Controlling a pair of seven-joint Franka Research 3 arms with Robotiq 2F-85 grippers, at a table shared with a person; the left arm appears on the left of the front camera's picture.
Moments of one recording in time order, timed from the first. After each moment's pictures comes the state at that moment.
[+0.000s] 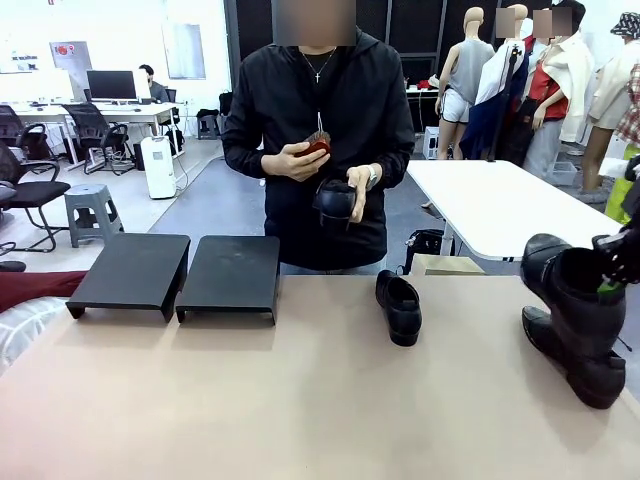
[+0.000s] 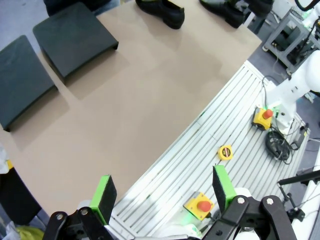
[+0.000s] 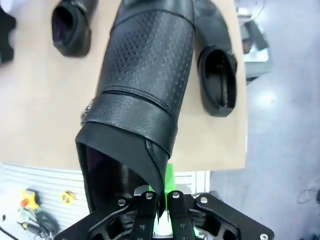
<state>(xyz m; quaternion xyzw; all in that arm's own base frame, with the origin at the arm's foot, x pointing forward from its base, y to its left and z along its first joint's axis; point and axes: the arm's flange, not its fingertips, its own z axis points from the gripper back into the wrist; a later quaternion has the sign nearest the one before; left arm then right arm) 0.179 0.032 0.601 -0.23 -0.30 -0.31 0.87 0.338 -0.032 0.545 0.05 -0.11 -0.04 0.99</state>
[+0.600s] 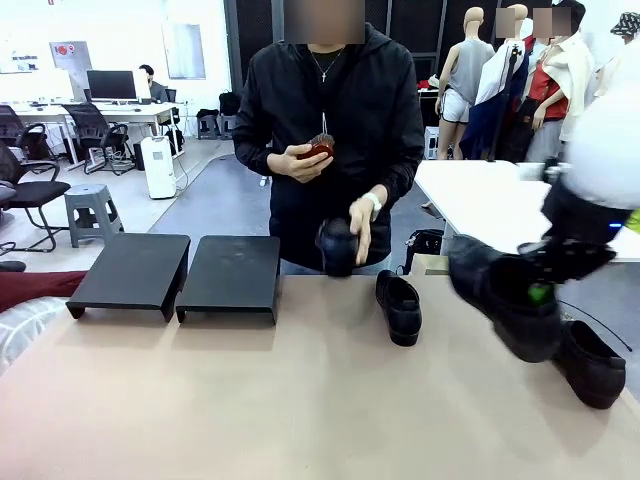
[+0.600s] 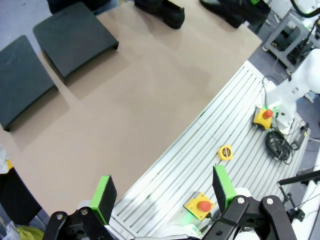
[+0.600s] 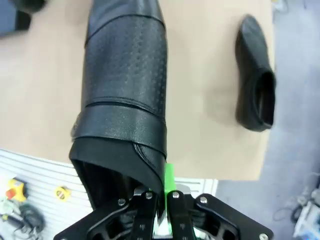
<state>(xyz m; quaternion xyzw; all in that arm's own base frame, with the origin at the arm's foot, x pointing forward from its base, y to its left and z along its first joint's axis) 0.179 0.032 0.601 -0.23 -0.30 -0.31 0.87 0.333 0.098 0.547 0.01 -0.13 0.05 0.99</state>
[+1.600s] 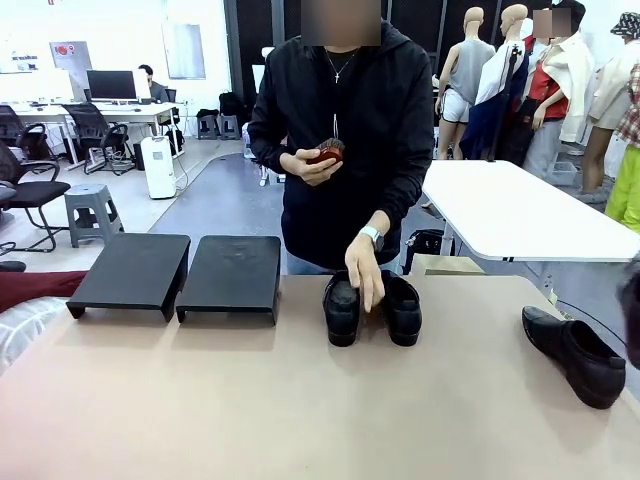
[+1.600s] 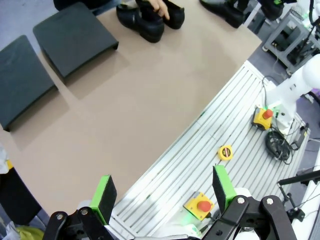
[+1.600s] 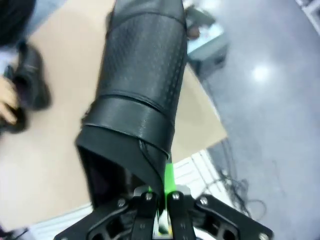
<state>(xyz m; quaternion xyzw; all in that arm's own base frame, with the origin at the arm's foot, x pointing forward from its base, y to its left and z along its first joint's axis) 0.179 0.032 0.601 -0.23 -0.30 -0.31 0.87 0.264 -0.076 0.550 0.04 -0.17 -0.26 0.95</state>
